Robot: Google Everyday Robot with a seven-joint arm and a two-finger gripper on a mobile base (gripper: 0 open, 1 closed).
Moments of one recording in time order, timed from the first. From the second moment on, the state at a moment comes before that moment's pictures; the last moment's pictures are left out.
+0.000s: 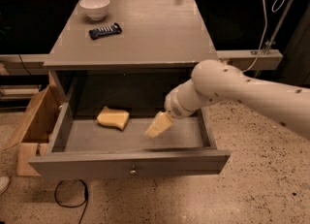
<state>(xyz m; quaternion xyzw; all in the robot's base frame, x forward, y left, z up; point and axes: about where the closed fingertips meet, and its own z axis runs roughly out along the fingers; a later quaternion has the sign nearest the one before) 0.580 -0.020 0.700 -0.51 0.80 0.17 0.27</state>
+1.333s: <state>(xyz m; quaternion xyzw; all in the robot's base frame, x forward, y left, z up) 0.633 0.106 0.617 -0.50 0.78 0.19 0.33</state>
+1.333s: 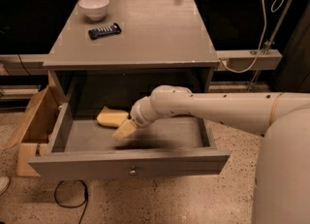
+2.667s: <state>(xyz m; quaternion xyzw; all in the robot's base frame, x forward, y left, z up) 0.633 0.127 0.620 -0.49 0.73 0.26 0.39</state>
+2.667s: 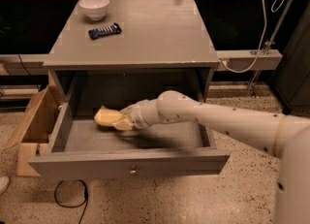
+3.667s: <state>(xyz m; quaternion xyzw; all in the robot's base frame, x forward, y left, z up) 0.571 -0.039 0.796 -0.55 0.66 0.23 0.46</state>
